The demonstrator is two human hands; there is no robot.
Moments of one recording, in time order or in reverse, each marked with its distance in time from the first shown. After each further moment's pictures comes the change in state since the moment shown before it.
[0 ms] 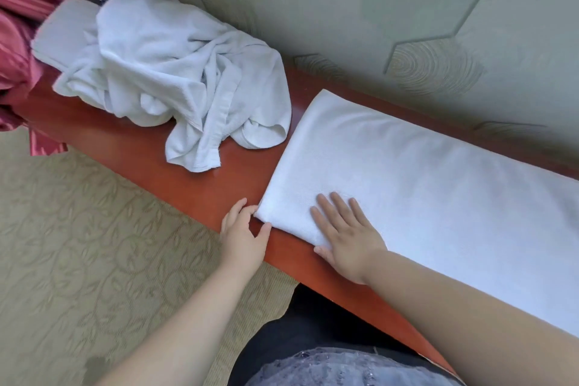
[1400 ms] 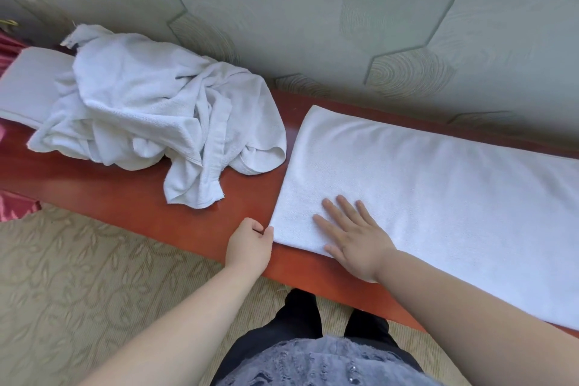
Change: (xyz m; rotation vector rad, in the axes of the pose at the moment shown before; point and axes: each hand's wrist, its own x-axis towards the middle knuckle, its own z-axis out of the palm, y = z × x) left_hand 0.061 0.004 -0.037 0.020 -0.228 -0.119; right_hand 0.017 -0.023 -0.016 0.106 0.096 0.158
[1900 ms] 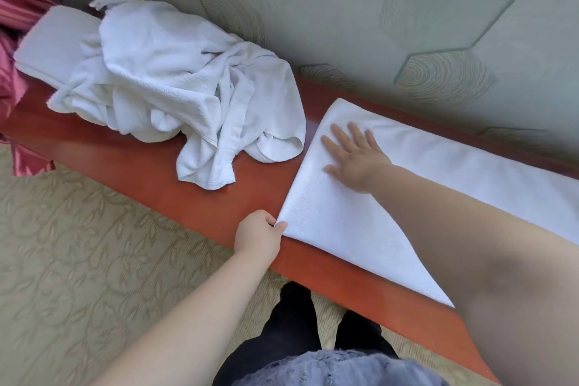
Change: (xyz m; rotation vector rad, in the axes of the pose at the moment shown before) left_hand 0.003 0.004 0.010 0.008 -0.027 -0.093; right_hand 0.139 0.056 -0.076 -0.131 -0.065 0.079
